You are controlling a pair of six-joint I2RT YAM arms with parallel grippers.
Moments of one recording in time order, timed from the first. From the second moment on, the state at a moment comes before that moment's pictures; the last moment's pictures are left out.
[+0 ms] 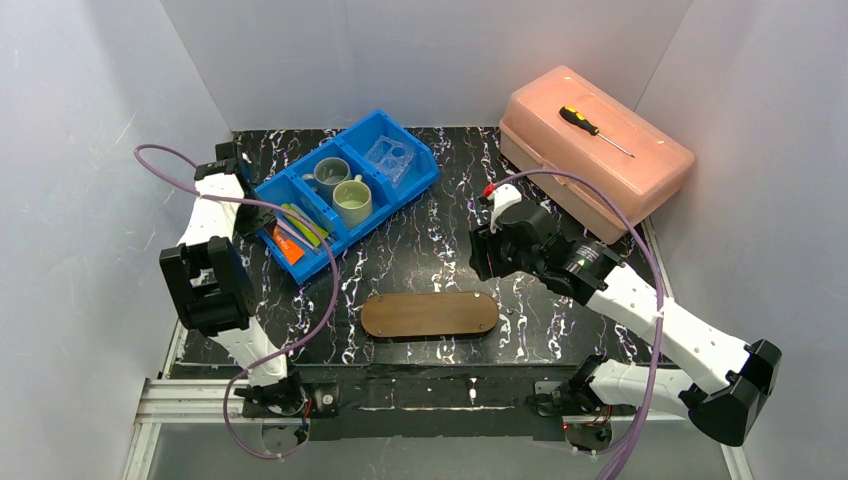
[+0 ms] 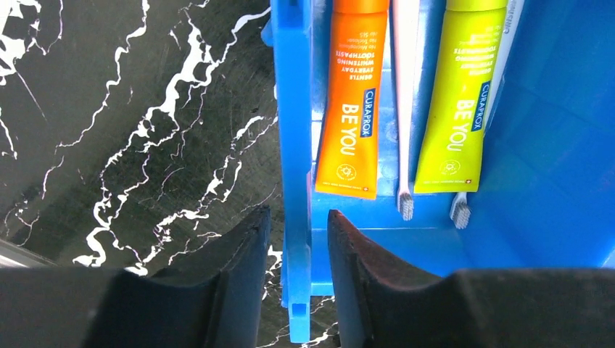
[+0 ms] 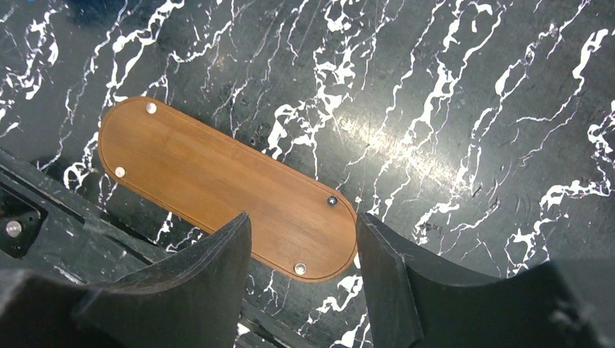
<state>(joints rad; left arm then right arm) 0.22 1.73 1.45 -1.02 -0.16 -0.49 0.85 1.09 1.08 -0.67 0.14 0.29</state>
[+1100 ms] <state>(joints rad) -0.01 1.72 1.42 -0.94 -0.18 -0.39 0.85 1.04 1.04 -0.75 0.14 0.29</state>
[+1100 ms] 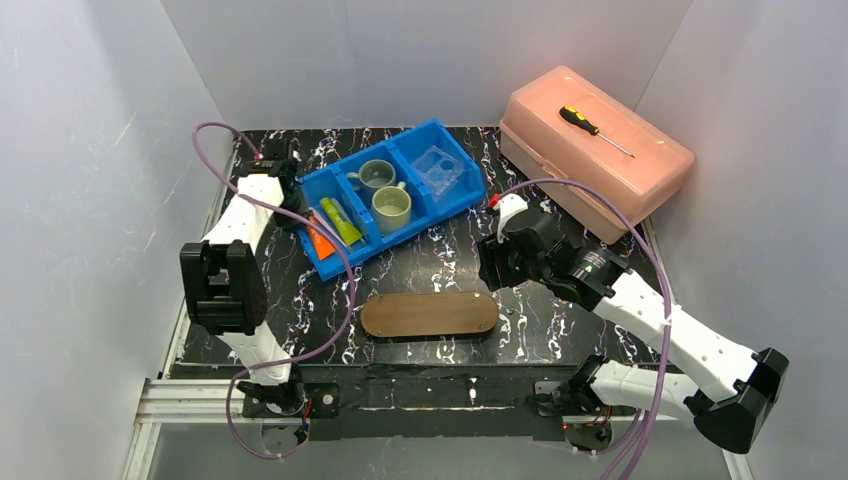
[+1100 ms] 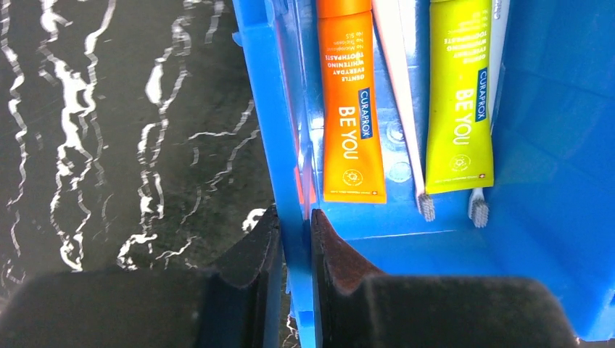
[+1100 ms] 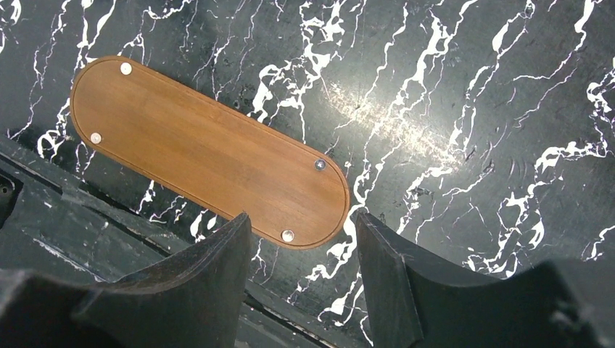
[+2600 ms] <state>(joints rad) -0.20 1.95 1.72 -0.98 -0.10 -0.20 0.85 0.98 1.06 -0.85 0.23 0.33</state>
